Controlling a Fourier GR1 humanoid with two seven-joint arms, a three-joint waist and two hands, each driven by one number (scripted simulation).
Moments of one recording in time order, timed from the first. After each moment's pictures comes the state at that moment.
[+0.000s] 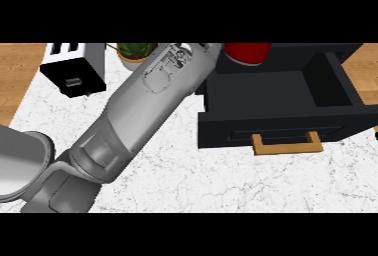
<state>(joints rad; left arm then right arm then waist) -1.40 0.00 -0.27 -0.69 0.23 0.55 0.19 0.22 -0.04 -0.29 -2.17 -0.11 0.21 0.14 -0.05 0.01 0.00</state>
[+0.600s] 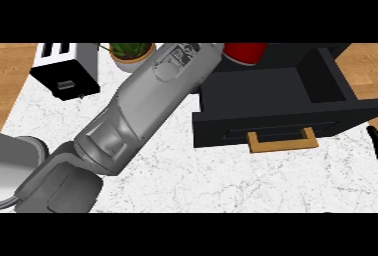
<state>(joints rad) -1.49 0.00 -0.36 -0.48 0.37 0.56 0.11 0.19 -0.03 -0.26 -2.15 -0.09 0.19 0.13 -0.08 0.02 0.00</state>
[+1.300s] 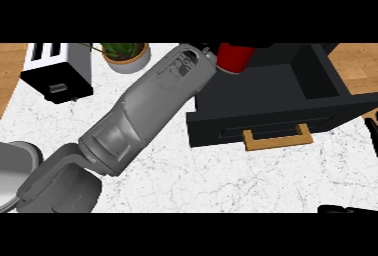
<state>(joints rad) -1.46 0.00 -0.52 -0.39 0.45 0.64 0.01 0.13 -0.05 -0.25 -2.14 -0.09 0.19 0.15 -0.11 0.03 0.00</state>
